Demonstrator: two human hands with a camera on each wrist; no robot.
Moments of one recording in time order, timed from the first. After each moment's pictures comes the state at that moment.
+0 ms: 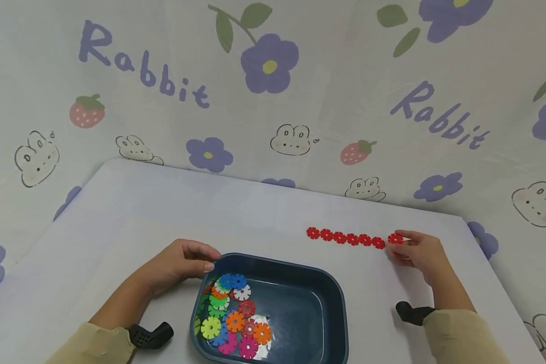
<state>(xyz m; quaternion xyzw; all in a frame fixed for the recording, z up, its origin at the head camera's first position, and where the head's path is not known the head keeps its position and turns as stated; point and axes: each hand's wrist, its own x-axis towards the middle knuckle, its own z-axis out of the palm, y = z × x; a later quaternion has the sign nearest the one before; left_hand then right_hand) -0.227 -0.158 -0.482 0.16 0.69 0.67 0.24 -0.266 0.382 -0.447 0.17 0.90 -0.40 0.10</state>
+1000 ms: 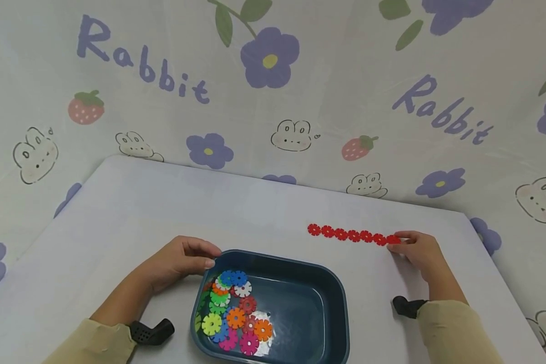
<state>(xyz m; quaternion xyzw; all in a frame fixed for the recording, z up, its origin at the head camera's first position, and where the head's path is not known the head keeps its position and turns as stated) -0.226 -0.158 -0.483 0.16 0.68 0.67 0.24 -0.269 0.384 -0.460 0.20 0.91 -0.35 0.12</state>
